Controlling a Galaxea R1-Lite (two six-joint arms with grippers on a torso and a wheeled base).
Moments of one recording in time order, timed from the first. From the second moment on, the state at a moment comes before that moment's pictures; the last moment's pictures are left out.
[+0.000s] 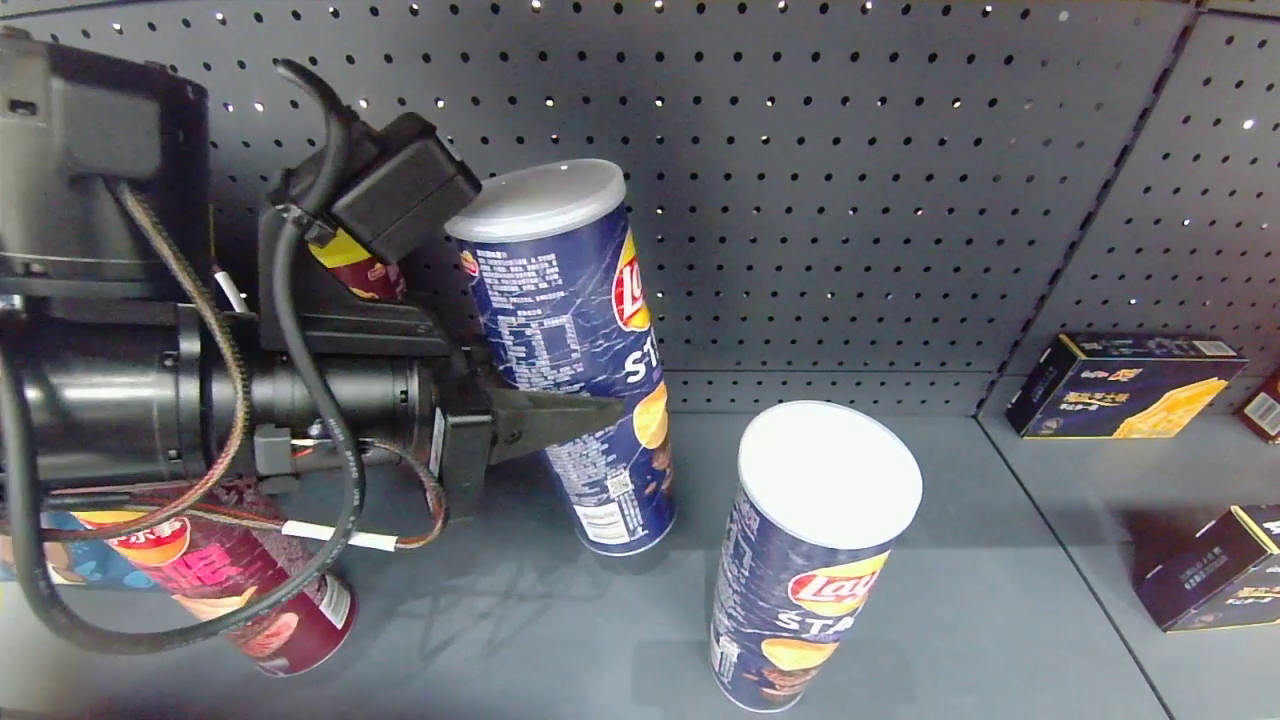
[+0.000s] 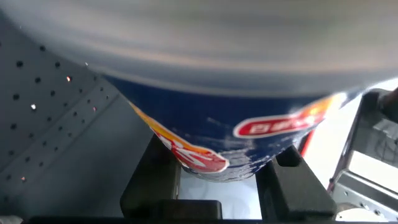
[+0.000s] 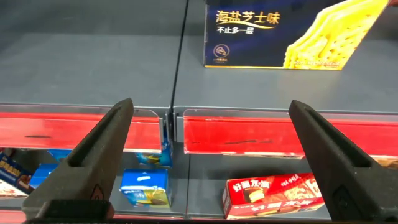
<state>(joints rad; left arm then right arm) -0.58 1.45 -1.10 -0.03 -0.38 0.18 0.00 0.00 0.00 -0.01 0.02 -0.01</state>
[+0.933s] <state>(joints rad) -0.57 1.66 -1.23 -0.04 -0.31 0.29 0.00 0.00 0.00 -0.01 0.02 -0.01</state>
